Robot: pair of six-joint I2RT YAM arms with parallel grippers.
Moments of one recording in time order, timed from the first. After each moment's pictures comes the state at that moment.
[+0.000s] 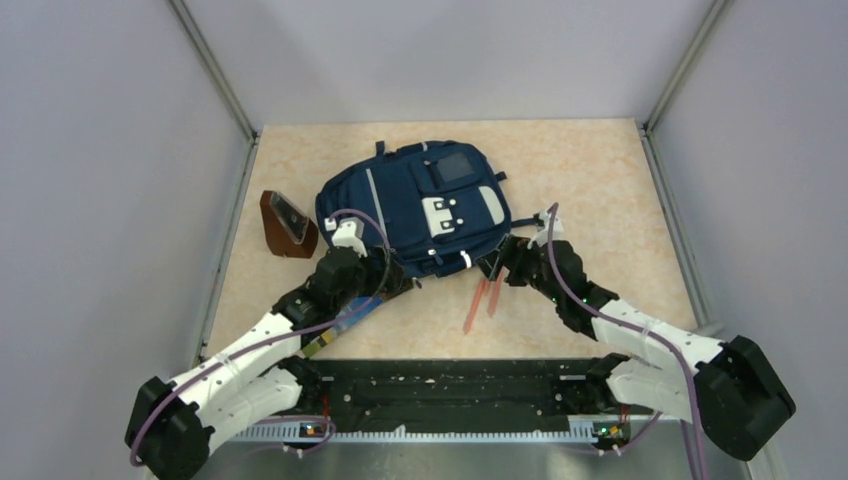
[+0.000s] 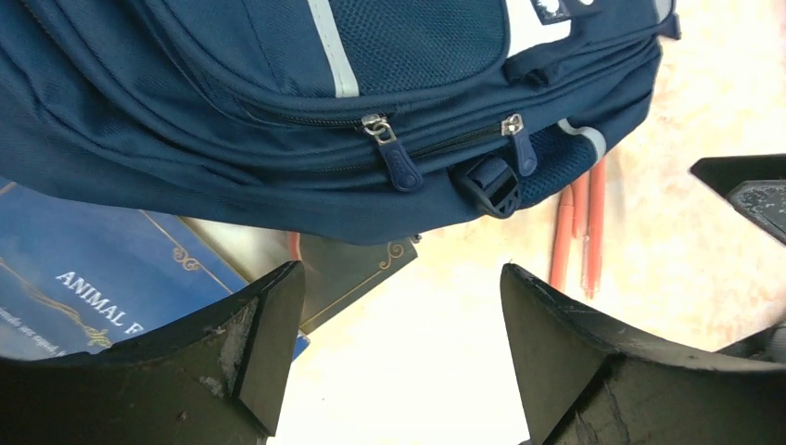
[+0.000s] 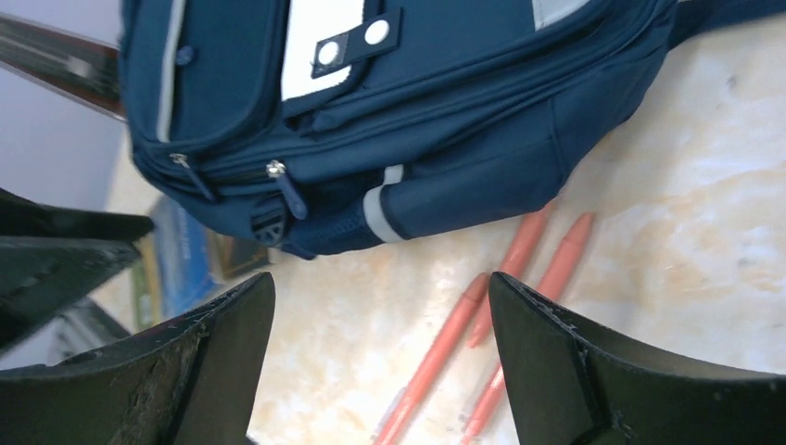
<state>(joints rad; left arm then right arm) -0.61 0.88 0.51 -0.16 -0.13 -0.63 0.63 1.04 0.43 0.22 0.03 0.63</state>
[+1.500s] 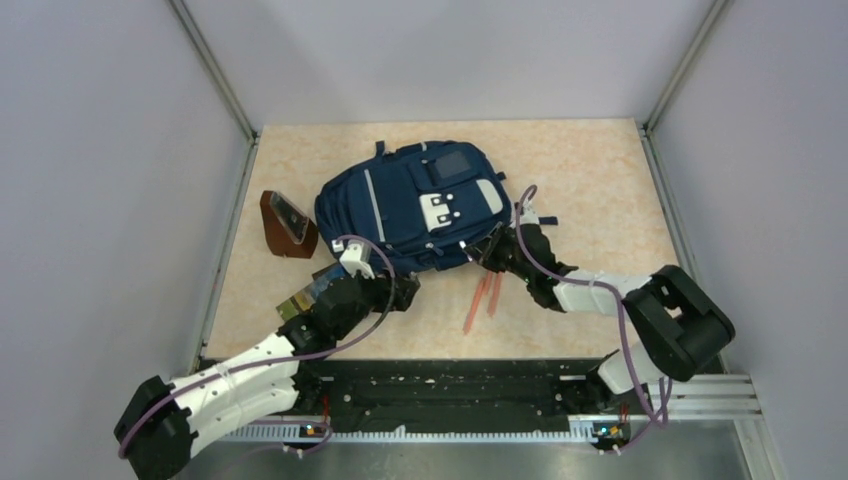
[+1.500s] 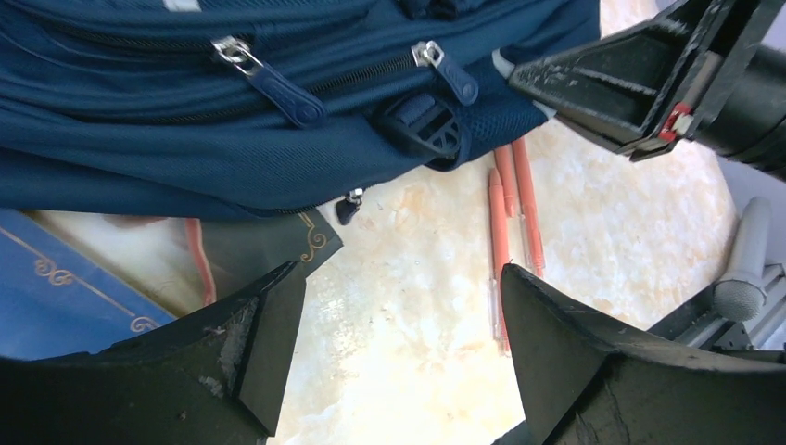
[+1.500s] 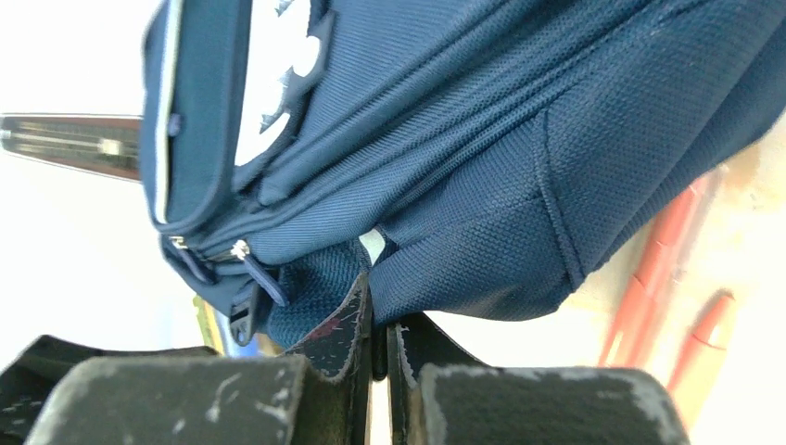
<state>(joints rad) -0.80 0.76 0.28 0.15 -0.20 -0.66 0.63 1.49 0.53 0.54 -0.02 0.93</state>
